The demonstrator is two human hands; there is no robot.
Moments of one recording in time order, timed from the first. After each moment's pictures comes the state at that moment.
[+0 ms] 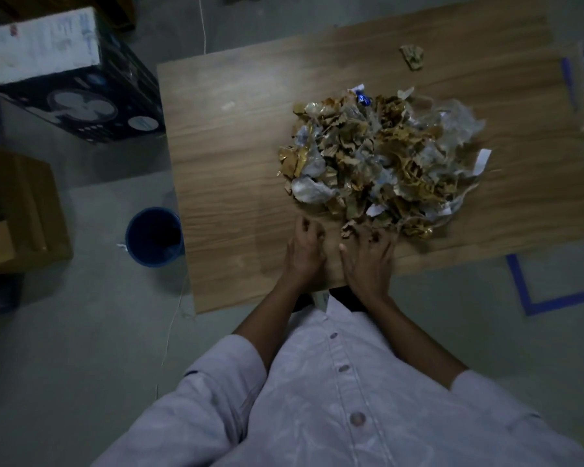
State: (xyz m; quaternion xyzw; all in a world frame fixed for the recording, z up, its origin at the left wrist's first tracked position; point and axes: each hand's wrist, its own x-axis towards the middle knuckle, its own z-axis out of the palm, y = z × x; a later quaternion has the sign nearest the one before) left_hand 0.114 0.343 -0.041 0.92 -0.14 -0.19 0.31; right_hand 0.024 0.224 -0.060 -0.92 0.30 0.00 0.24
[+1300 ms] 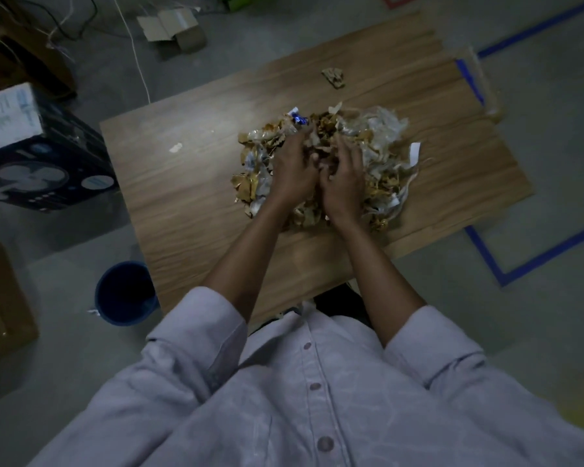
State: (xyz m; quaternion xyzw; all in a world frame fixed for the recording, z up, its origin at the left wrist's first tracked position) left_hand 0.222 0.240 0.069 0.83 -0.24 -0.17 0.48; right_hand 0.143 0.169 0.054 -0.83 0.35 -0.22 0.38
